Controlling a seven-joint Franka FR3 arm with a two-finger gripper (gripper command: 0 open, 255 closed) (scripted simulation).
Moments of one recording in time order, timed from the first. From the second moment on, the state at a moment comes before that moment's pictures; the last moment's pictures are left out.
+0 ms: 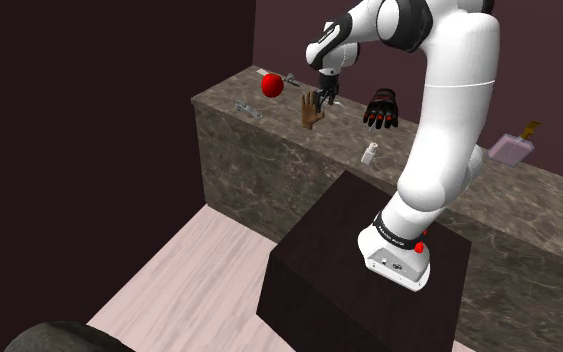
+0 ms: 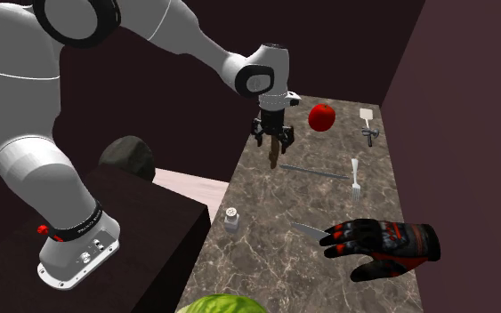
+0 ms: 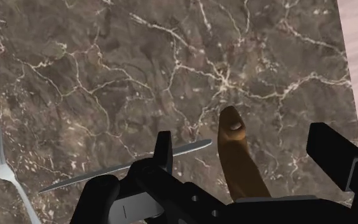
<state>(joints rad) -0.24 0.43 -0.43 -1.90 0.06 2.26 -0.57</state>
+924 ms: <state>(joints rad) -0.25 0.48 -0.42 -1.91 0.08 2.32 -0.58</state>
